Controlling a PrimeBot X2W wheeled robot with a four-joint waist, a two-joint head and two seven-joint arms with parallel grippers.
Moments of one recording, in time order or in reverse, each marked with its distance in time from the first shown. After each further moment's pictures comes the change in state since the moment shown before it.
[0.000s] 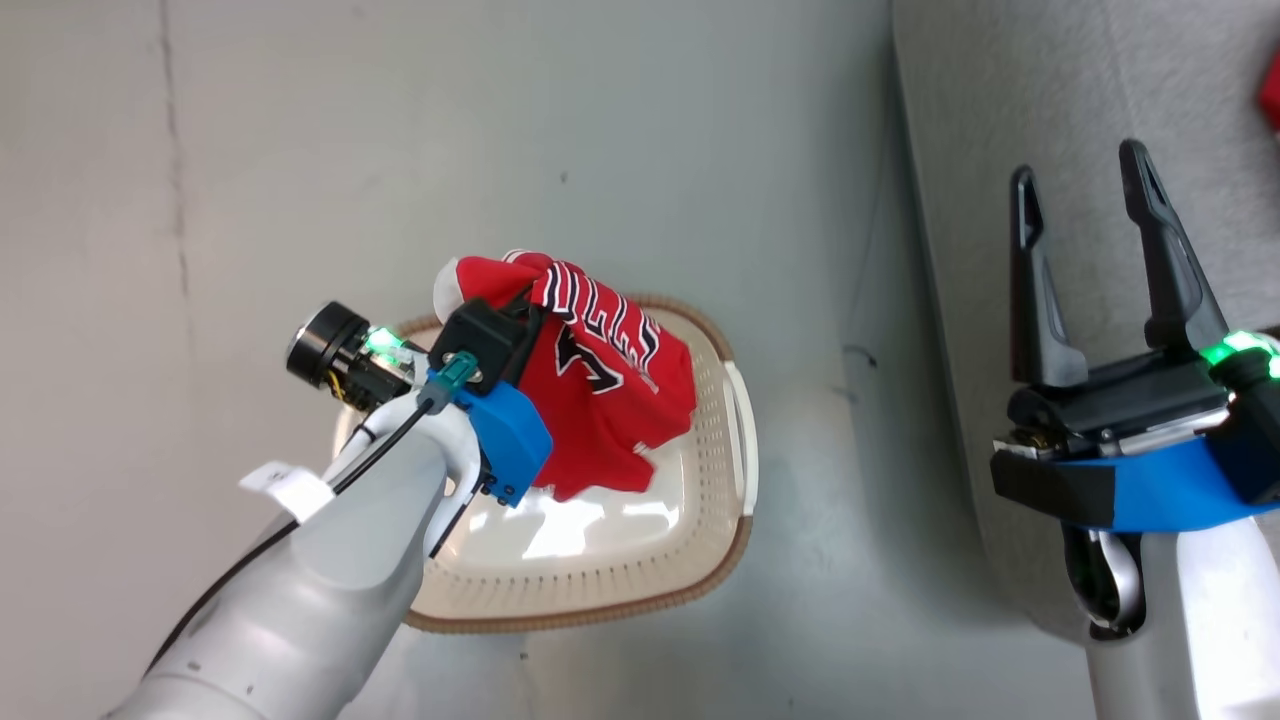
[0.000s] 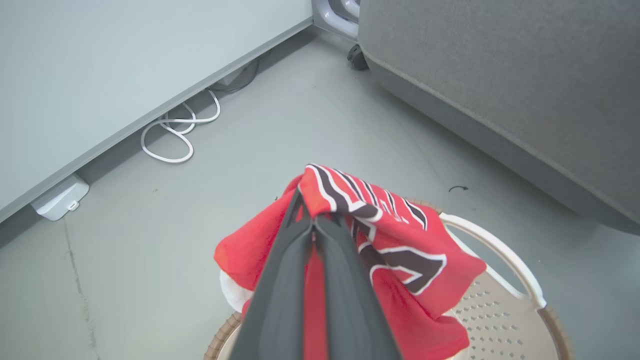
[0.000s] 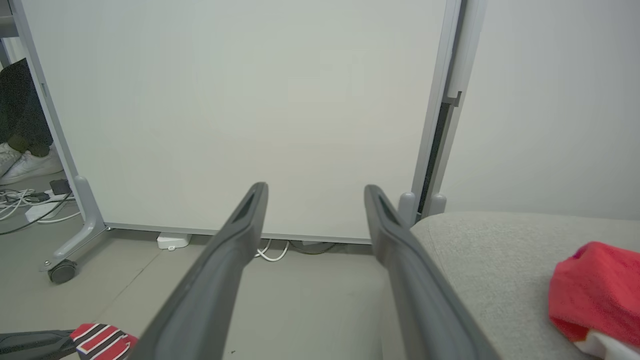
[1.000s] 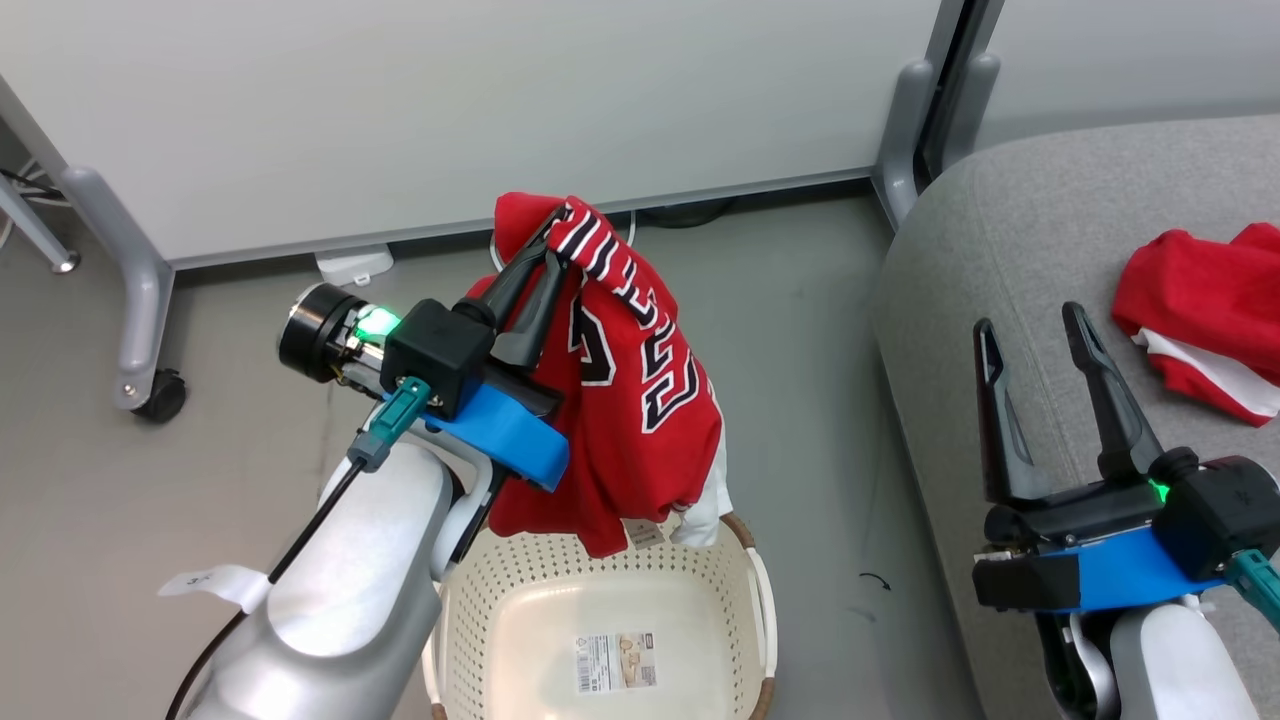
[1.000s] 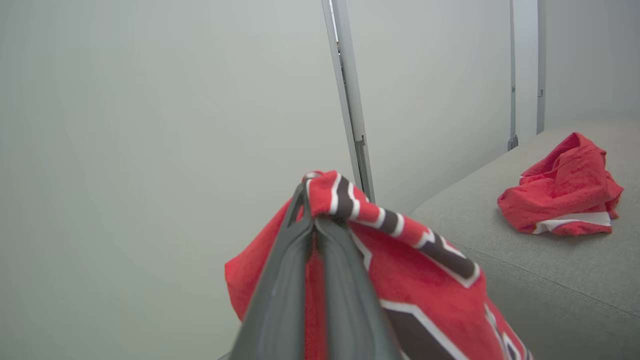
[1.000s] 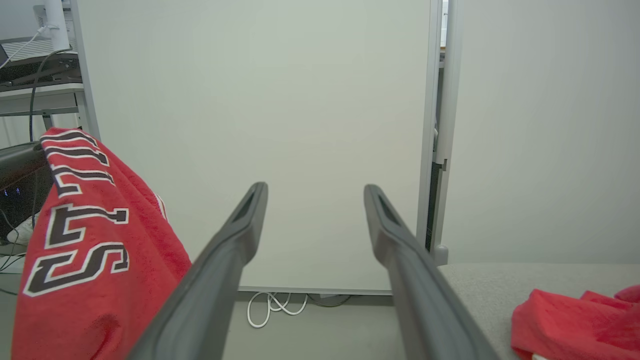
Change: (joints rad) left arm 0.231 -0.014 0.399 -0.484 0.195 -0.039 0.000; right arm 0.165 0.000 0.002 0.097 0.059 0.000 0.000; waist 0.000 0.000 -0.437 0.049
